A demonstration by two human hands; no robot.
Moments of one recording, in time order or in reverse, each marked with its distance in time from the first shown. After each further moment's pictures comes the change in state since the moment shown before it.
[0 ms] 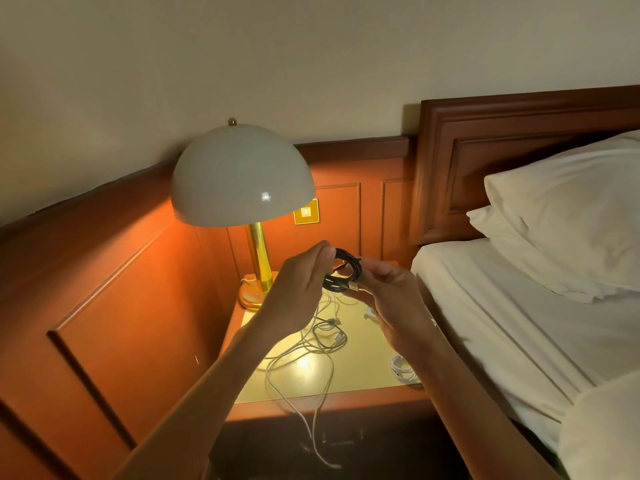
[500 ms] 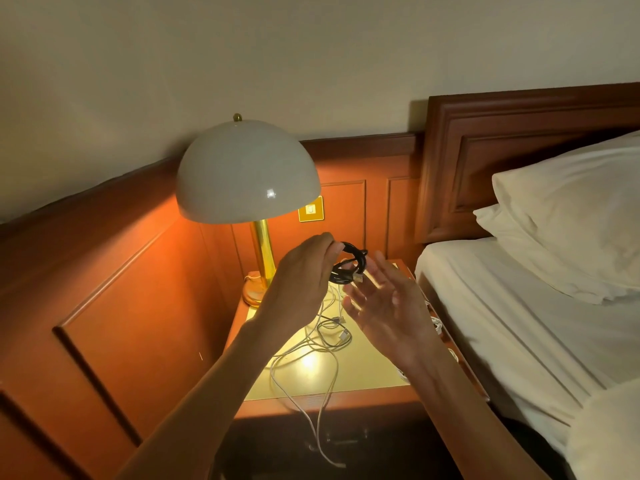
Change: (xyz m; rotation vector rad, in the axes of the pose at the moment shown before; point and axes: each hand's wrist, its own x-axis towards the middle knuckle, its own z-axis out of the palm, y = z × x) left_hand 0.009 -0.005 -0.001 0.335 0.107 0.122; right_hand -0.007 0.009 0.008 0.655 -0.181 0.323
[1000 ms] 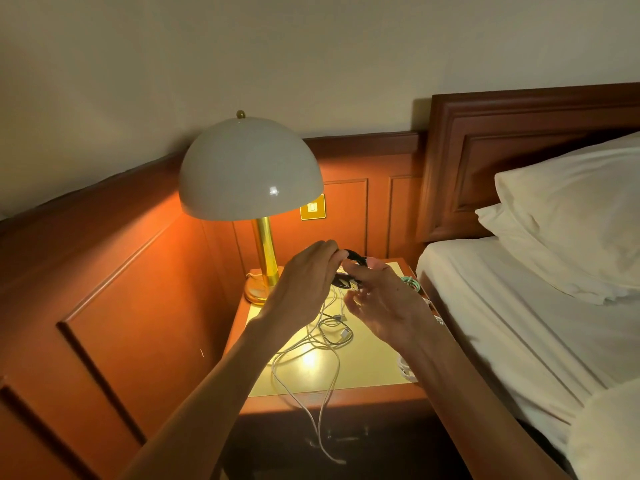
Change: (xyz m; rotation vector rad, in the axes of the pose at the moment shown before) left_hand -0.002 -0.013 0.007 0.128 -0.071 0.055; right_hand 0.011 -0.007 0.017 -0.177 0.182 0.064
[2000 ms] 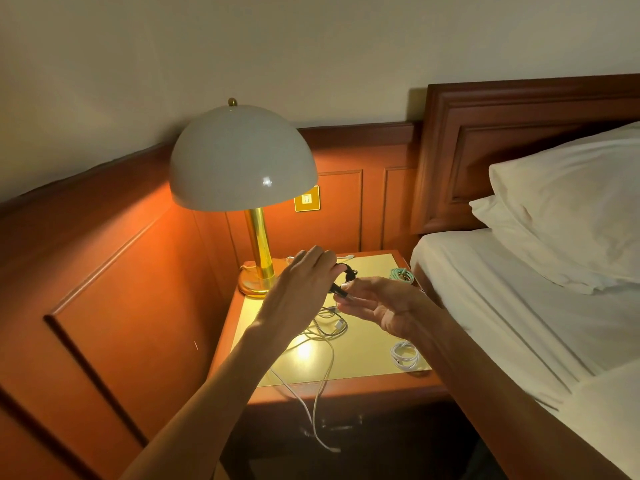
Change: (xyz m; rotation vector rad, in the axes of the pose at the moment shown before) left_hand -0.020 -0.014 0.024 0.682 -0.102 0.328; right_hand 0.011 -0.002 -0.030 -0.270 0.135 0.123
